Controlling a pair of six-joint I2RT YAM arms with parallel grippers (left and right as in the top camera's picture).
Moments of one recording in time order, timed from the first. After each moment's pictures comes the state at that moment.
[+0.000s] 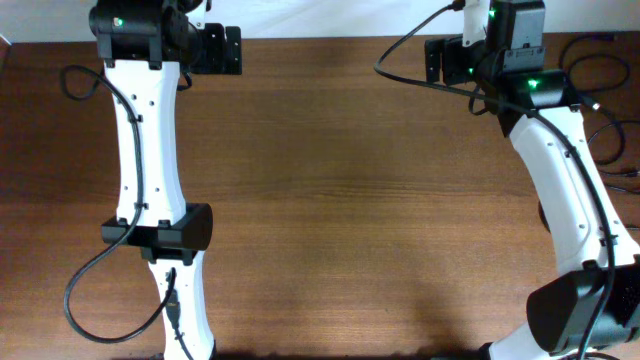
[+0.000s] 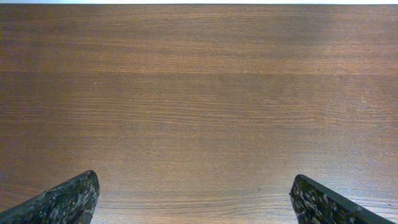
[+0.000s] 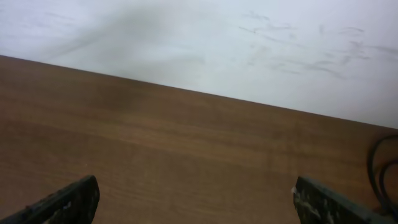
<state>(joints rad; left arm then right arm) -0.09 2.30 2.96 -1.68 -0.05 -0.07 0.11 1.76 1.70 -0.55 -0.02 -0.09</state>
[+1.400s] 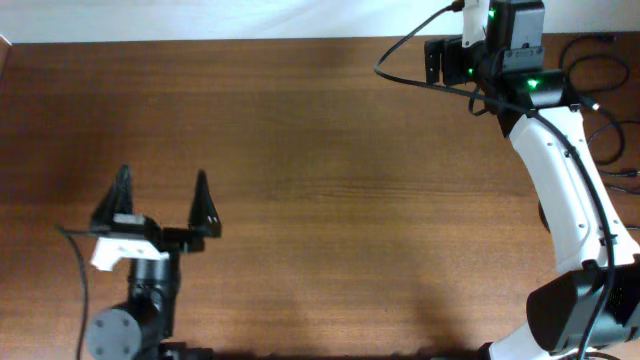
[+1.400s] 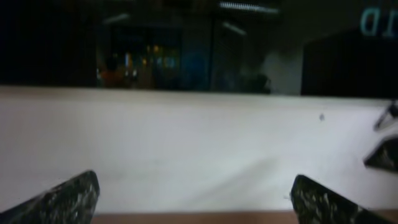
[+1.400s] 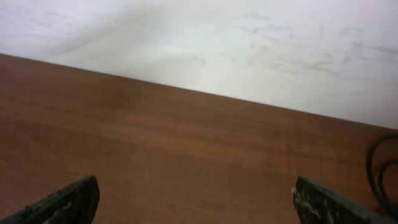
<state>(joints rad) 0.02 0.35 0.41 0.28 0.10 -0.07 0.11 1.75 1.70 -0.55 -0.02 -0.09</state>
